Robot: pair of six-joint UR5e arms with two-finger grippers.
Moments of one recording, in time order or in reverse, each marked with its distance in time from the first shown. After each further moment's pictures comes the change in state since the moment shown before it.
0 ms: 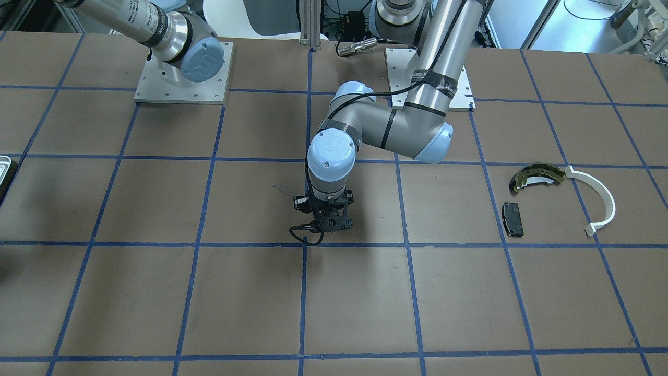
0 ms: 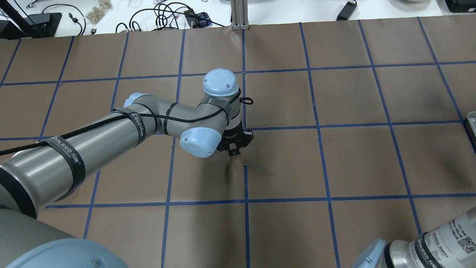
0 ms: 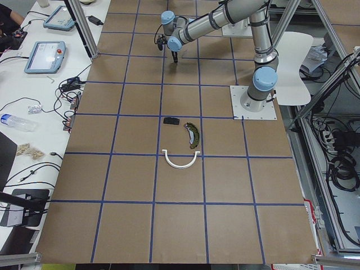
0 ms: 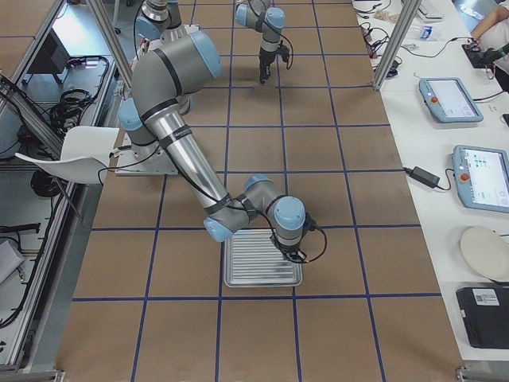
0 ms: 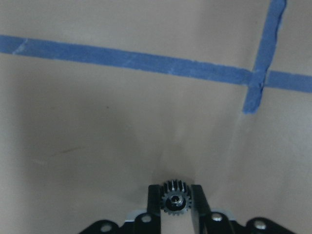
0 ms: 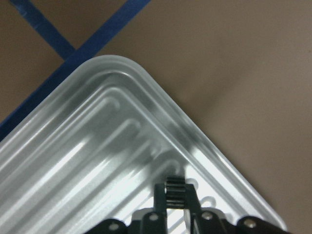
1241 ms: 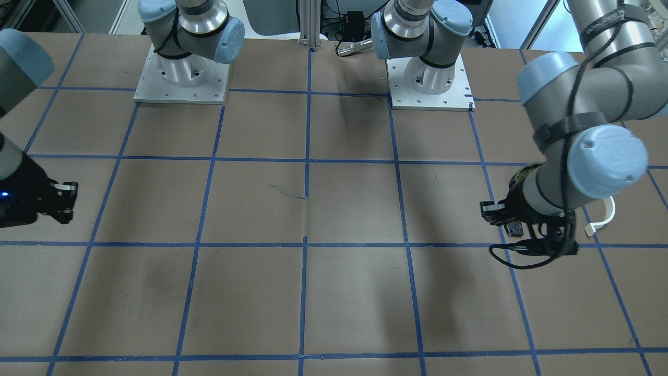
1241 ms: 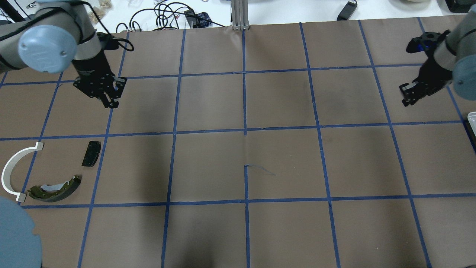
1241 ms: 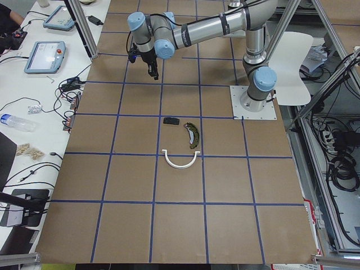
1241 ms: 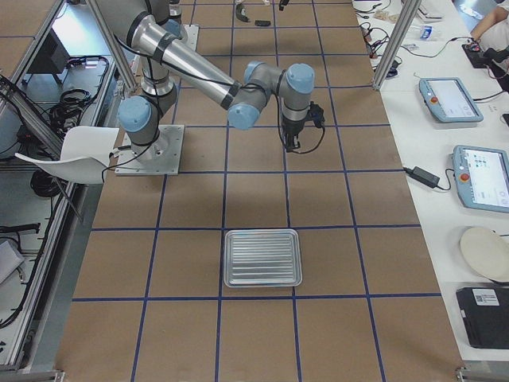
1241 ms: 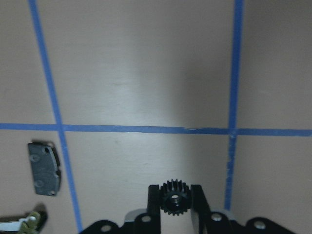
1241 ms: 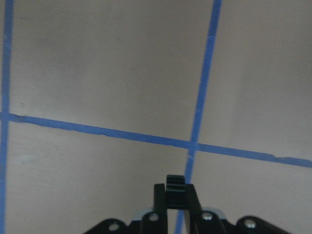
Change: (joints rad) left arm 0.586 0.149 0.259 -0.479 0.206 0.718; right arm 0.575 -0.431 0.251 0.284 -0.037 1.248
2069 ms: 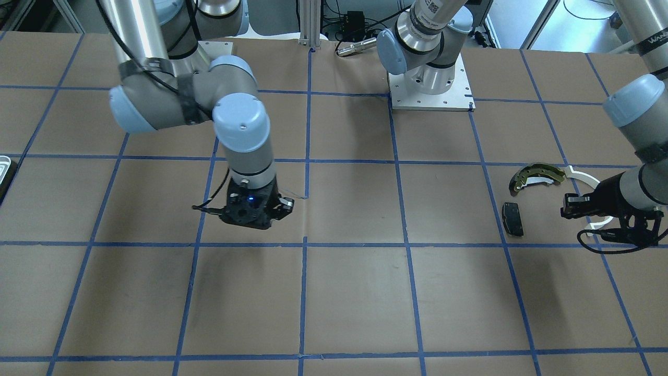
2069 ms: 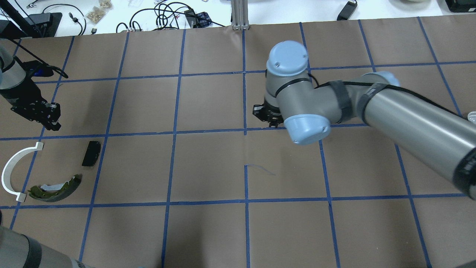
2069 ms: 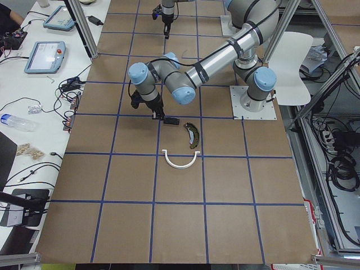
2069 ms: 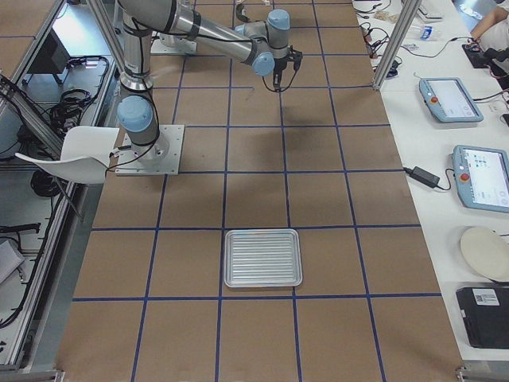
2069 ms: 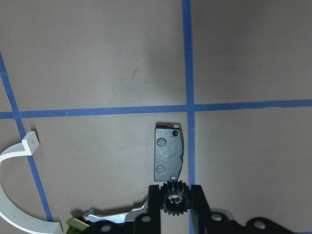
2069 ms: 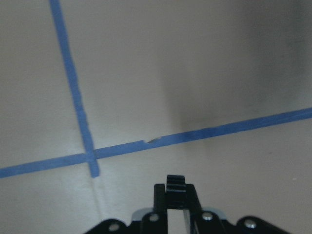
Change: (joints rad) left arm 0.306 -0.038 -0.119 0.171 -0.001 0.418; right arm 0.659 0.189 -0.006 -0.251 0.001 1.005
